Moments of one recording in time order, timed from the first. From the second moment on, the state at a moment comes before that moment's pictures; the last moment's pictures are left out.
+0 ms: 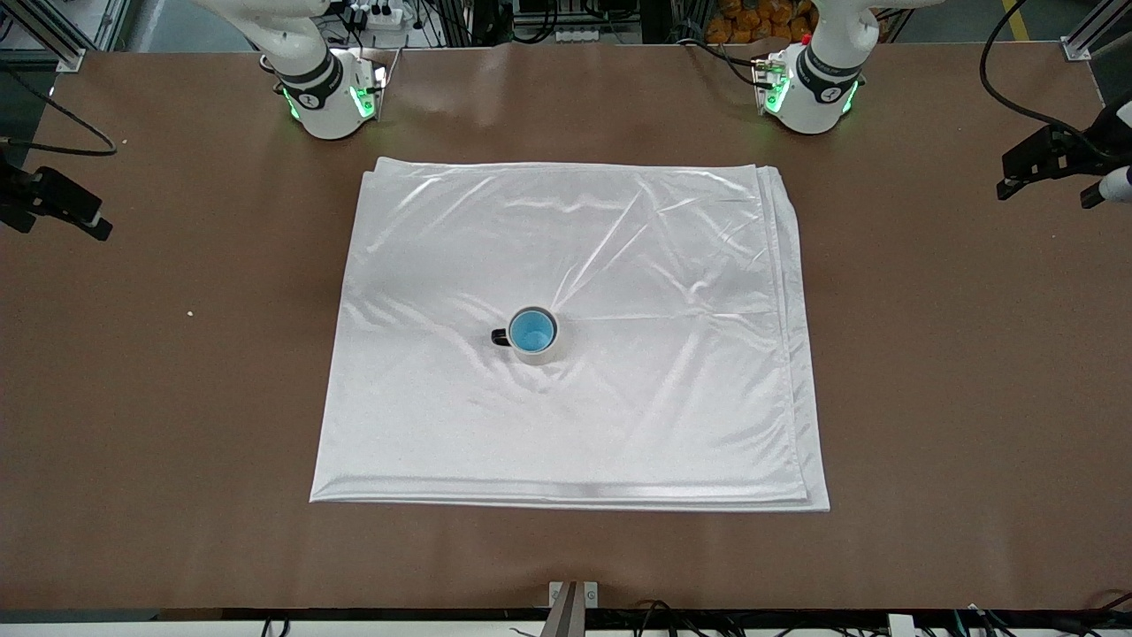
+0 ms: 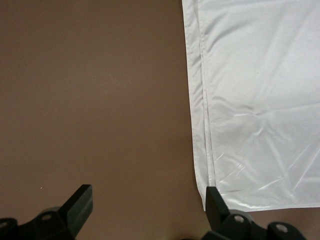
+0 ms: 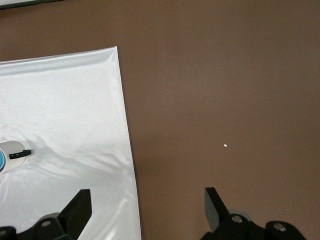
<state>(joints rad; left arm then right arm) -0.06 -0.12 0.08 -1.69 0.01 1.56 0.15 -0.12 -0.06 0.05 -1.60 0.02 1.61 0.06</state>
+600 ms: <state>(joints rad) -0.06 -0.12 0.08 -1.68 0.01 1.55 0.15 -0.12 -0.06 0.05 -1.61 0.02 1.61 0.06</state>
